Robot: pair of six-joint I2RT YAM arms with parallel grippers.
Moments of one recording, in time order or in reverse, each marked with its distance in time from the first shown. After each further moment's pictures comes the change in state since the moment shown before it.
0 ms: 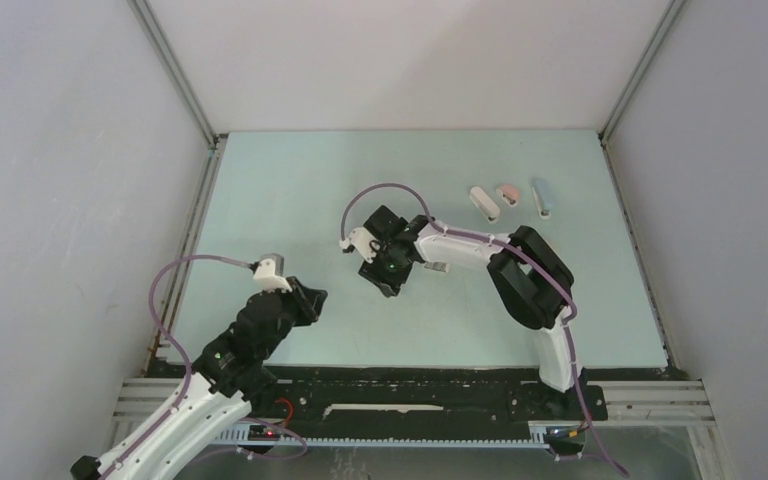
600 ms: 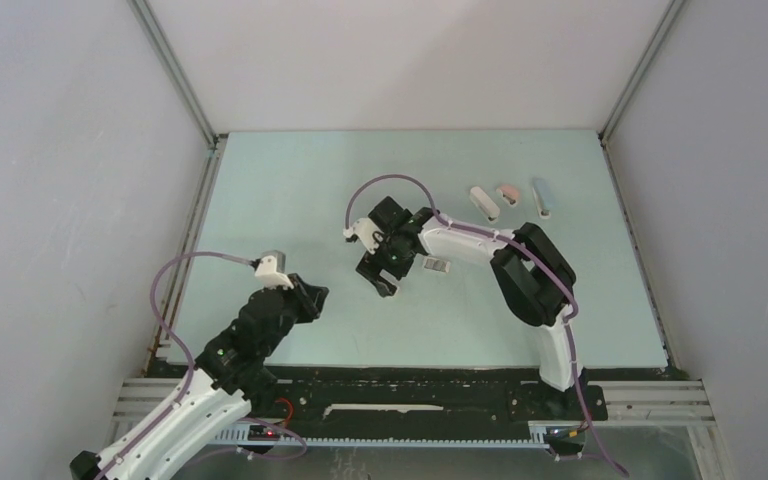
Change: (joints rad) left arm 0.000 0.046 0.011 0.054 -0.003 0.003; right arm -0.044 -0.015 0.017 0.015 -0.052 0.023
